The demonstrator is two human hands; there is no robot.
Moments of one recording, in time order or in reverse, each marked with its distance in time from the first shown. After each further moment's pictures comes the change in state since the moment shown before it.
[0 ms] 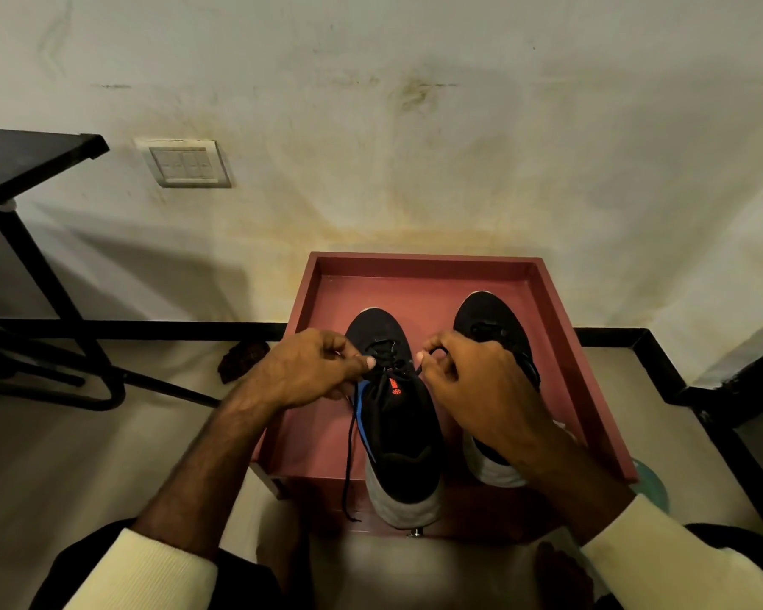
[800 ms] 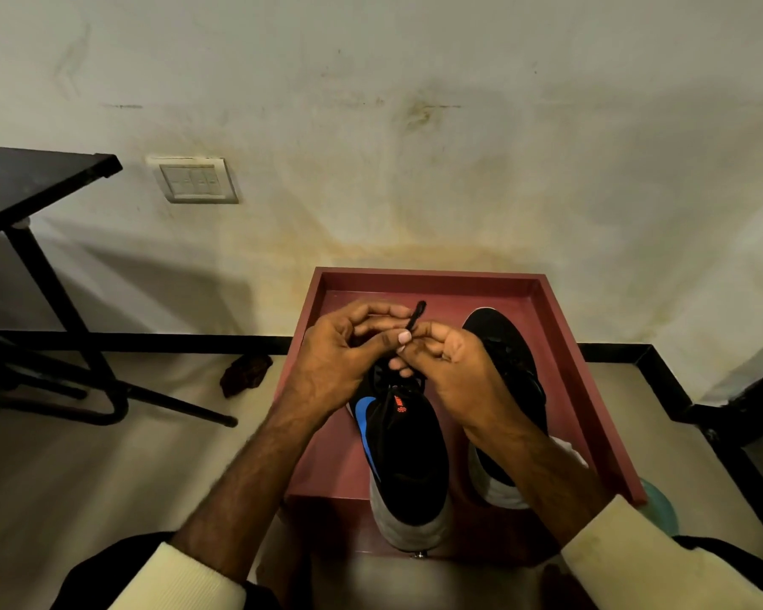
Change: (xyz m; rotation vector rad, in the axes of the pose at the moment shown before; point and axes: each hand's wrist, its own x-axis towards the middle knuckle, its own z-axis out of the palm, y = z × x) left_hand 0.009 0.023 0.020 -0.480 0.164 0.455; right_hand 0.027 -0.035 0.008 1.029 -0.155 0.174
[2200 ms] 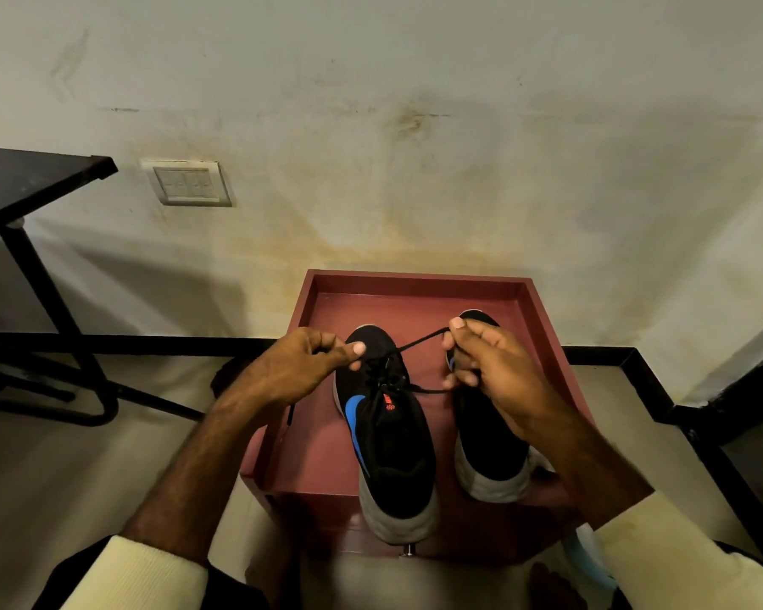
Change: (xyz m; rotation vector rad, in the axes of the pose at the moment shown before) left_hand -0.011 0.017 -0.033 0.460 -0.111 -0.380; right_hand -0.009 -0.006 -0.055 -0.050 0.058 0.119
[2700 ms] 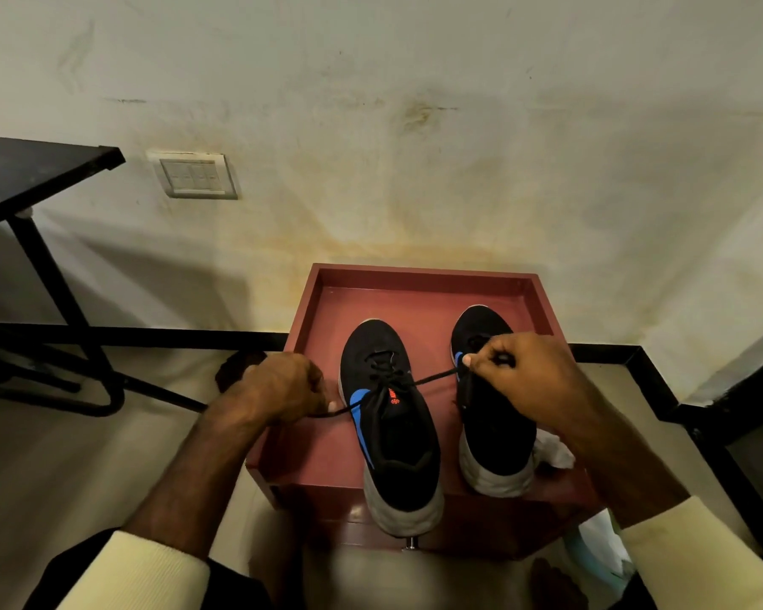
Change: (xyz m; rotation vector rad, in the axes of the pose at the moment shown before) left_hand 0.009 -0.032 0.001 0.692 -0.087 -0.197; right_hand -0.013 -0.007 -0.032 -0.992 0.116 -0.090
